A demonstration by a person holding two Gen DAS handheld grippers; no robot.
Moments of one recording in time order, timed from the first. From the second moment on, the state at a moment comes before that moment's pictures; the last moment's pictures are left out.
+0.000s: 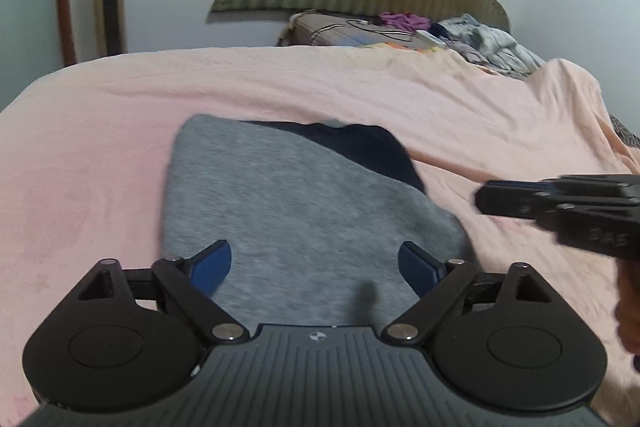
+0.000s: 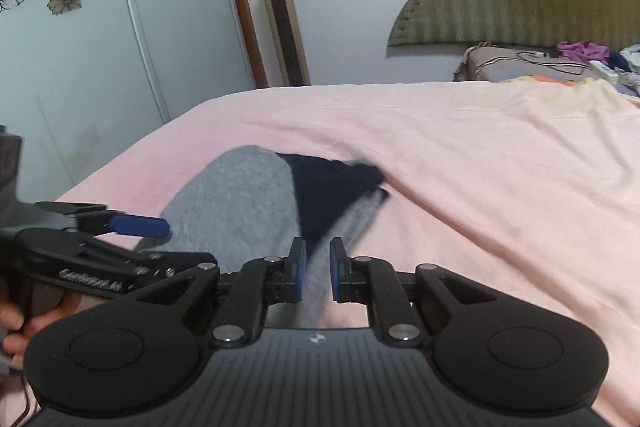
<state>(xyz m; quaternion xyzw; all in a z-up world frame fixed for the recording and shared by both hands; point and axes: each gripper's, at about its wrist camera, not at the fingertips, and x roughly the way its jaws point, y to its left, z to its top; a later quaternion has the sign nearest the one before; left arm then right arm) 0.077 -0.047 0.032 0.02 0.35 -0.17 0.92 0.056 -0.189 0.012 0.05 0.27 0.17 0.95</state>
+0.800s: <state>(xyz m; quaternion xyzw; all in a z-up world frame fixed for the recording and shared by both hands) 0.150 -0.041 0.010 0.04 0.36 -0.10 0.93 0.201 -0.215 -0.021 0.27 0.33 0.13 0.89</state>
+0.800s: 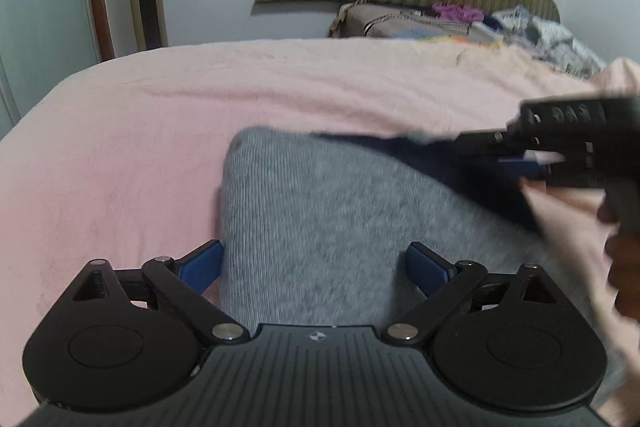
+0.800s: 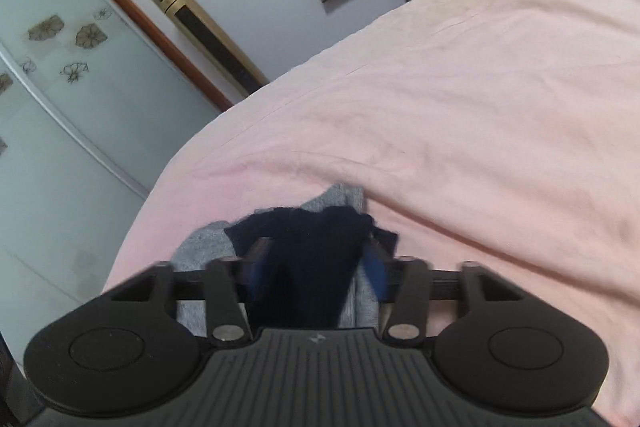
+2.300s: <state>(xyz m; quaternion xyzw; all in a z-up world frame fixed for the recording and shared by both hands) 0.132 -0.026 -0.005 -0.01 0.36 -0.11 0.93 0.103 -0.148 -0.015 0.03 0.30 0.03 0.95</state>
